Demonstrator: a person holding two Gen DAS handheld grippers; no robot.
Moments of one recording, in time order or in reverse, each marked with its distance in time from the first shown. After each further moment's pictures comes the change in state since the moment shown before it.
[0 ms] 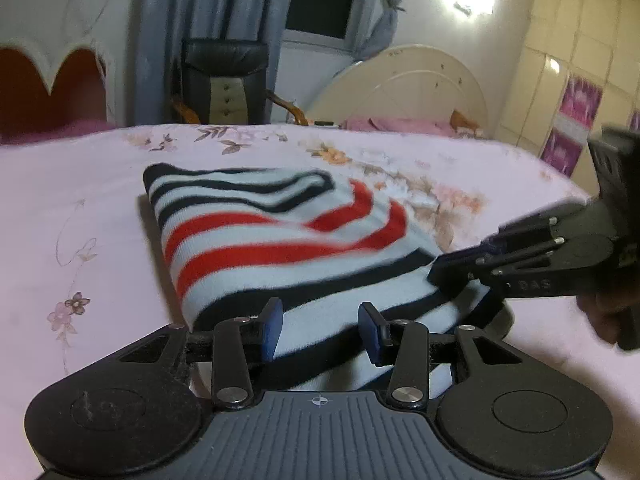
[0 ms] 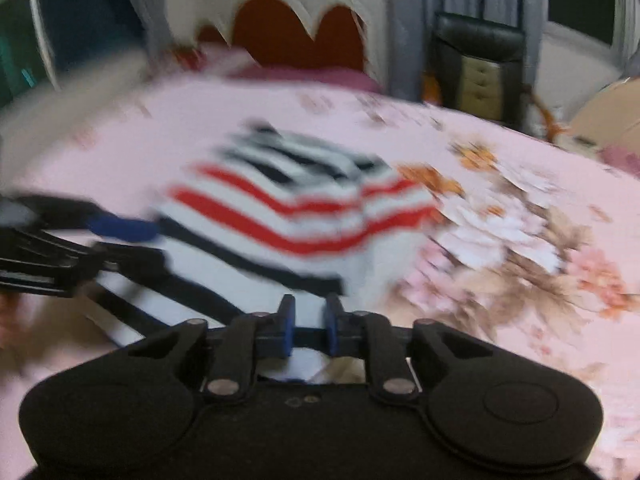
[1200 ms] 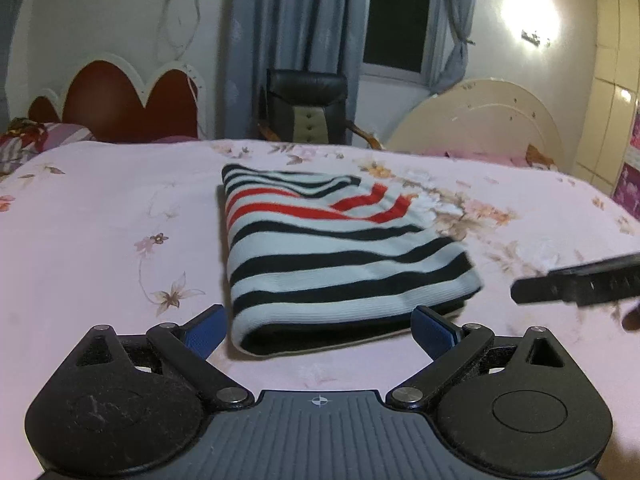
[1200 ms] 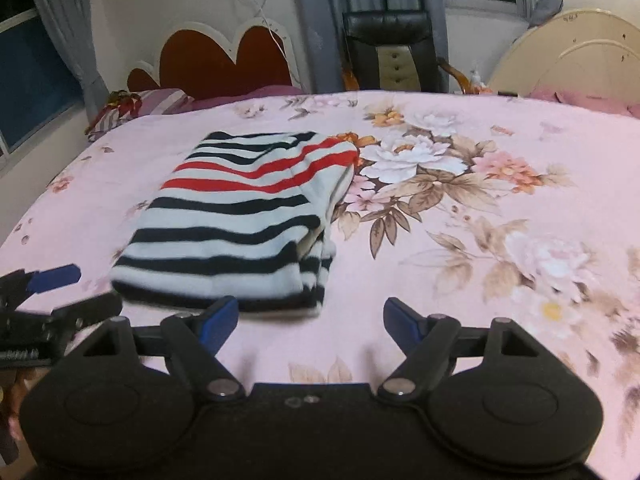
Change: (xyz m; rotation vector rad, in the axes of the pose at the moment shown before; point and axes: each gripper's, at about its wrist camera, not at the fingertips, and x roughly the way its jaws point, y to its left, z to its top) left arm -0.092 -0.085 -0.051 -0.110 -0.097 0.285; right arm -0.106 0.013 -0.081 0.288 -0.097 -0.056
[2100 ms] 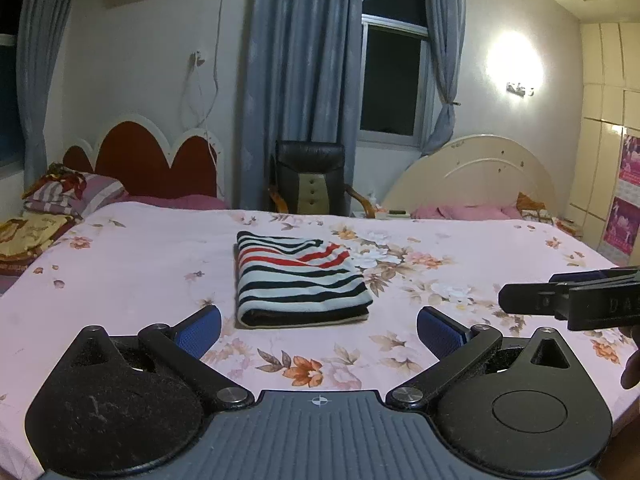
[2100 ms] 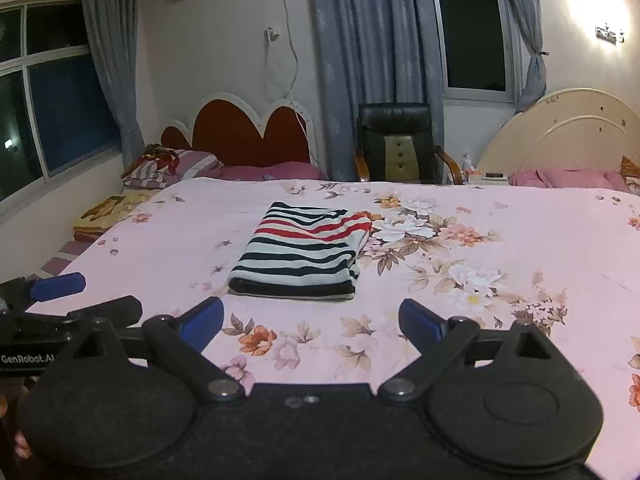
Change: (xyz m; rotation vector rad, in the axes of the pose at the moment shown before) left arm -0.243 -0.061 -0.026 0.001 -0.177 0.043; right arm -0.229 0.066 -0.069 -0.068 -0.231 -0.003
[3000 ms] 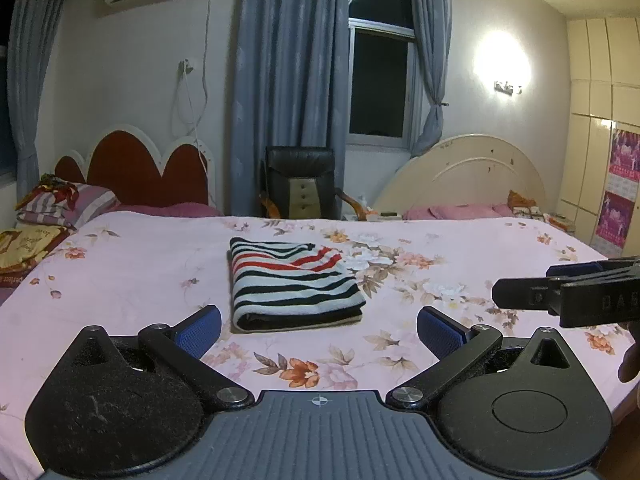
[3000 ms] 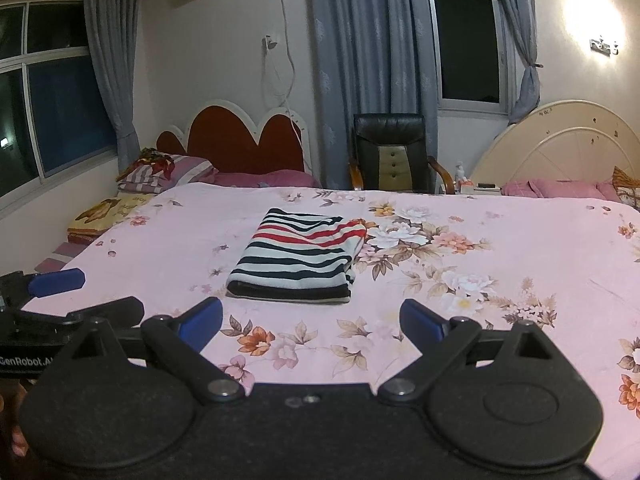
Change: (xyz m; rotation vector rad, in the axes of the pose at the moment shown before) left arm -0.013 -0.007 -0.001 0.033 -0.013 -0.021; right arm -0.016 0.007 -0.009 -0.018 -0.034 -0.028
